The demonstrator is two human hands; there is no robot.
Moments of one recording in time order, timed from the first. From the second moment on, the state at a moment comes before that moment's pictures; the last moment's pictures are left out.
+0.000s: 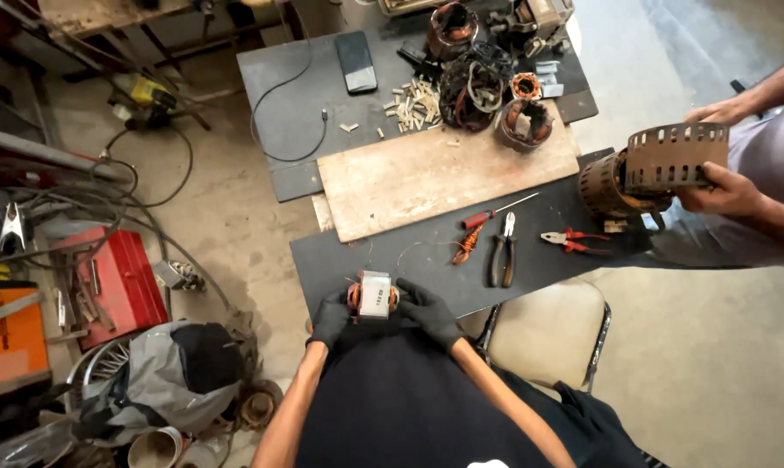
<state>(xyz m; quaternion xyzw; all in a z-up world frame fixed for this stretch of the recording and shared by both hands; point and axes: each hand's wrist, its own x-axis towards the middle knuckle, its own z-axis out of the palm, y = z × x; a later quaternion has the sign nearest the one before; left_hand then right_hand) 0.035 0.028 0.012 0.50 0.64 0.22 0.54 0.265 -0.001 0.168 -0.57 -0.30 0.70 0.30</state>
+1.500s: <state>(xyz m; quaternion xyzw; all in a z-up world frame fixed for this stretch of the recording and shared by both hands) 0.039 0.068 0.125 0.49 0.65 0.05 0.58 0.261 0.005 0.105 -0.65 -0.20 0.62 0.39</state>
